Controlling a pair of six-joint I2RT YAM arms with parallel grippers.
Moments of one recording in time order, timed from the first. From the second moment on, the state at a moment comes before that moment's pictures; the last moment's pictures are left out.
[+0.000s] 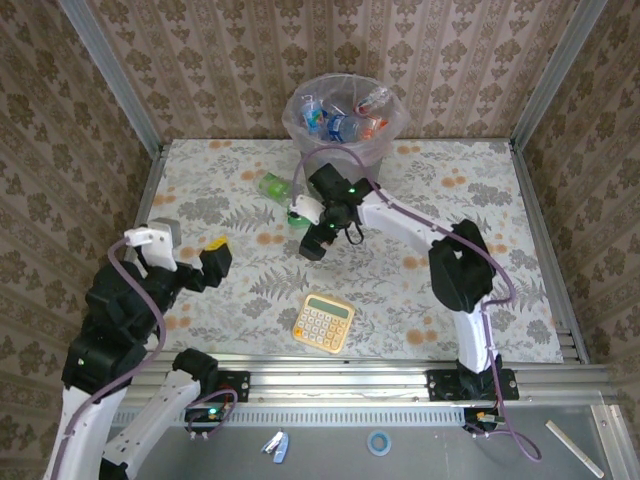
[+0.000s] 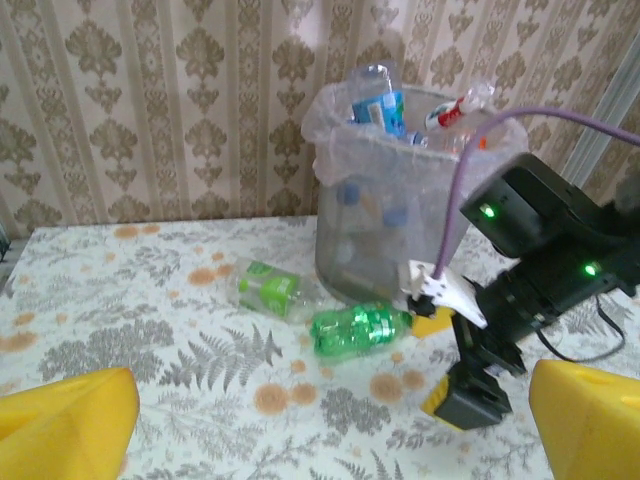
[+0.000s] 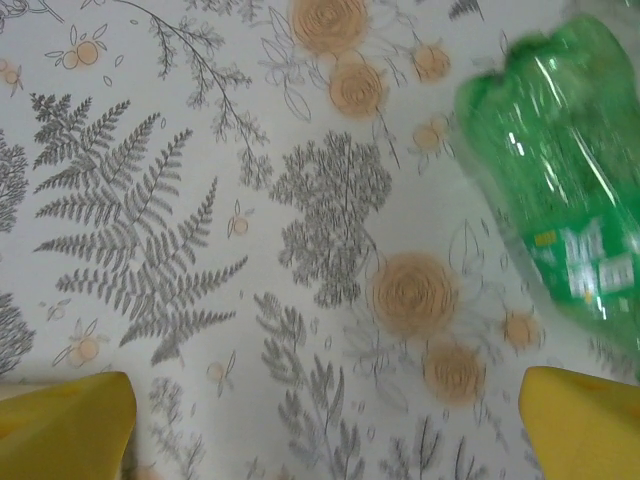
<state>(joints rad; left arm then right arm) -0.47 0.45 1.03 -0.77 -0.07 -0.16 0.67 2.06 1.75 -0.79 -0.22 -0.43</state>
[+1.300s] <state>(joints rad) -0.47 0.31 0.92 -0.87 -0.14 -0.21 0.71 2.43 2.18 -0.89 0.08 -0.59</state>
